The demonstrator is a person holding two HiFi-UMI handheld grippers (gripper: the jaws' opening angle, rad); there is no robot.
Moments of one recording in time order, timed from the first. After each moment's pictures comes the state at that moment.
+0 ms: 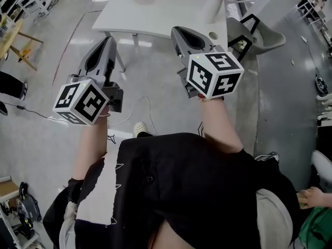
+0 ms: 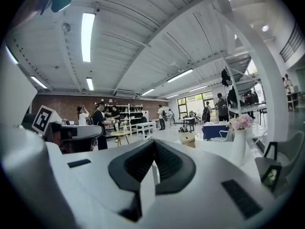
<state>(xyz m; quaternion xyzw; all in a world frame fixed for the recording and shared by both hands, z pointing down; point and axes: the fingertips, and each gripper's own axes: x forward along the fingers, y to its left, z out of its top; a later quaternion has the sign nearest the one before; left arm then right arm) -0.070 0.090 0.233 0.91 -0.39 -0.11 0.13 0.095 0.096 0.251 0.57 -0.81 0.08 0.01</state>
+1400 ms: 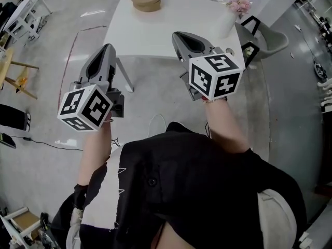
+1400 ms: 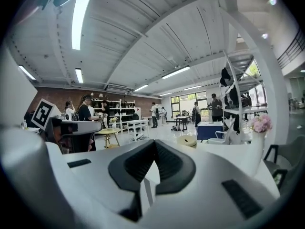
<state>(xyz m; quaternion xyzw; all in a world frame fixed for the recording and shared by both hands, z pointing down) -0.120 -0.084 0.249 0.92 -0.37 -0.08 0.12 0.053 -0.057 0.268 0.62 -0.78 0.08 0.03</state>
